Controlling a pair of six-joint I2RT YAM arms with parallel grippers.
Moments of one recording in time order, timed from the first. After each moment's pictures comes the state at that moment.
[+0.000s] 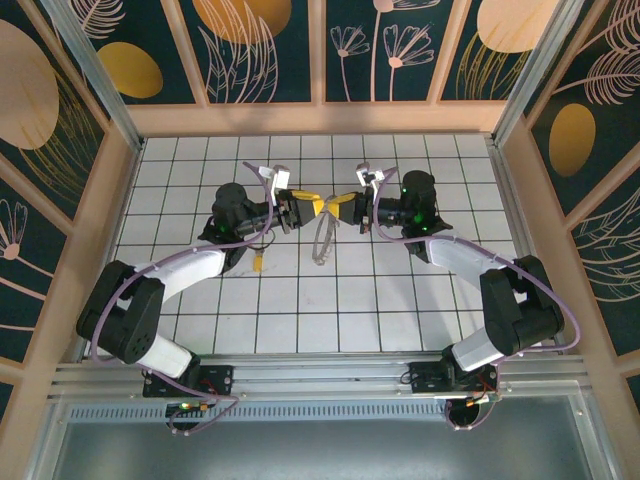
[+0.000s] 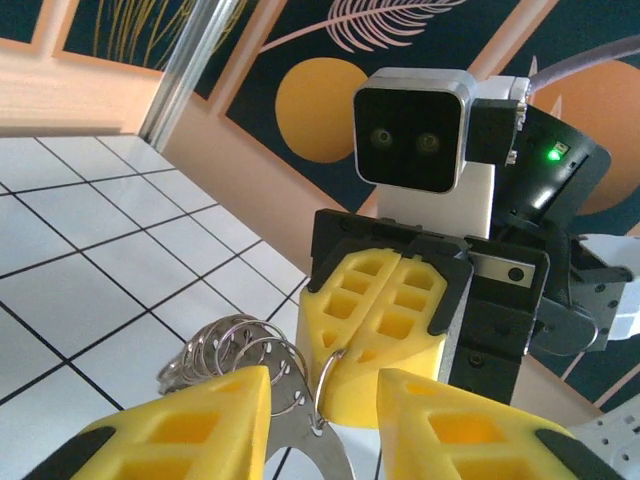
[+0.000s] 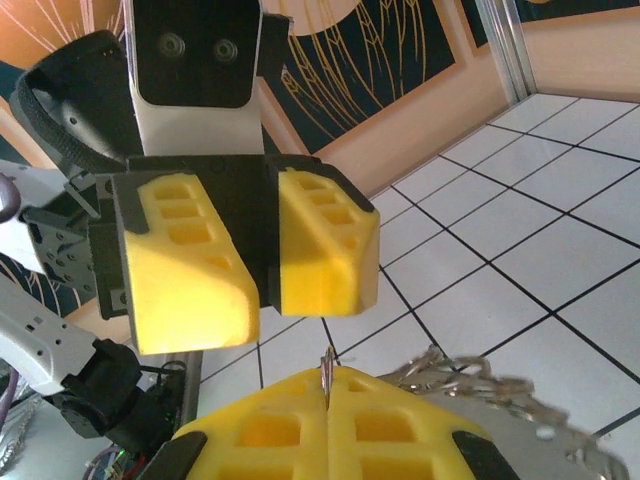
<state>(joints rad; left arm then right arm) -0.49 1.52 0.80 0.75 0.78 -0.62 0.41 1.50 0.83 0.57 -1.00 0.39</state>
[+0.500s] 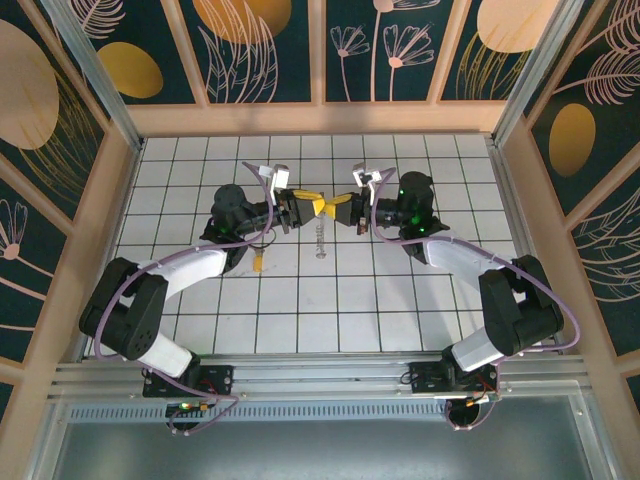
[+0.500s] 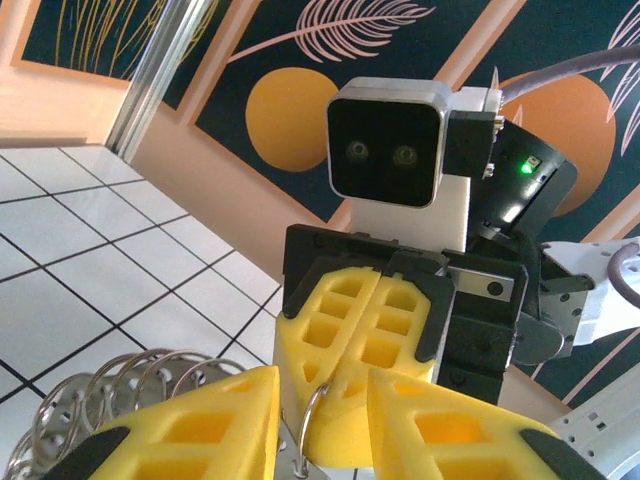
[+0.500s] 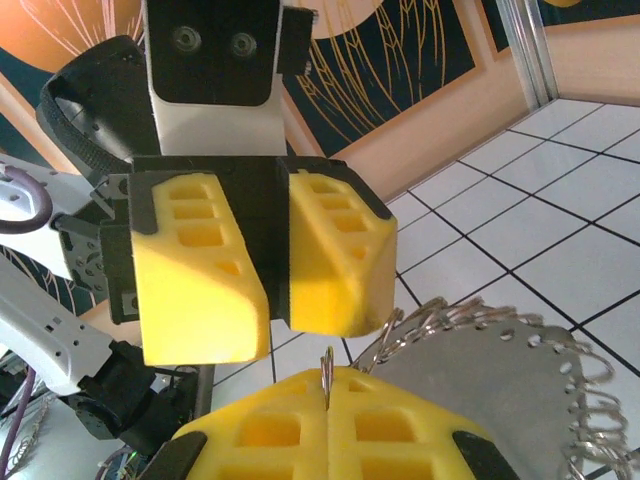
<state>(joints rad) -0.49 1.55 0.79 0.84 0.82 -0.68 0.44 1.50 0.83 0.61 -1.00 0.42</state>
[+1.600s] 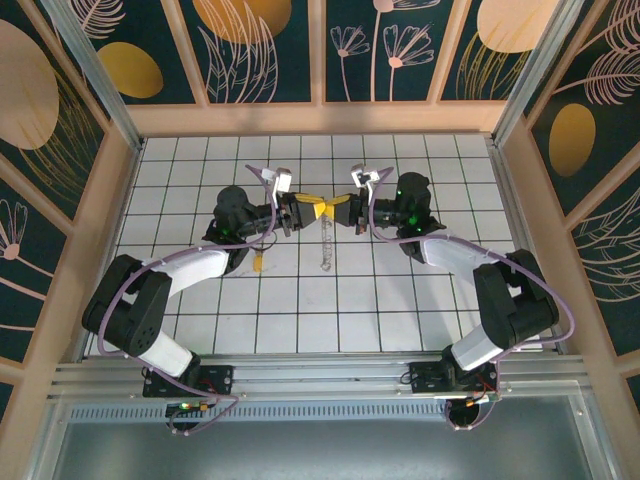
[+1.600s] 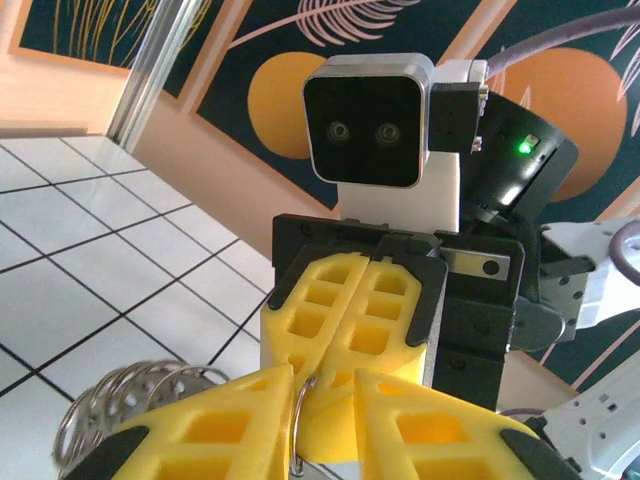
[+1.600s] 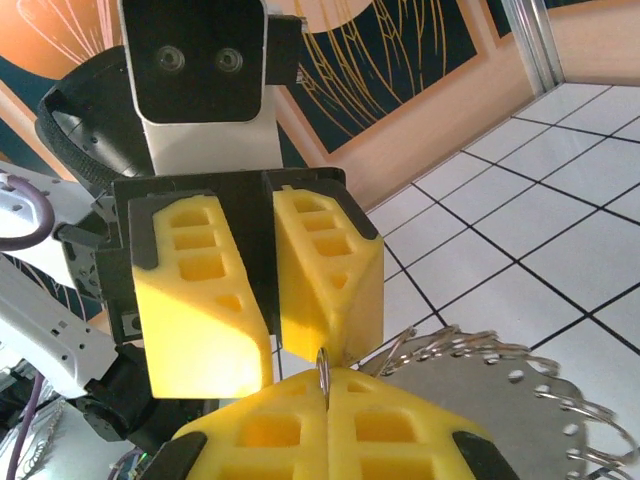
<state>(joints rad) -0.49 1.56 0.78 0.83 0.82 -0.63 0.44 1.55 0.83 0.65 -1.01 0.46</state>
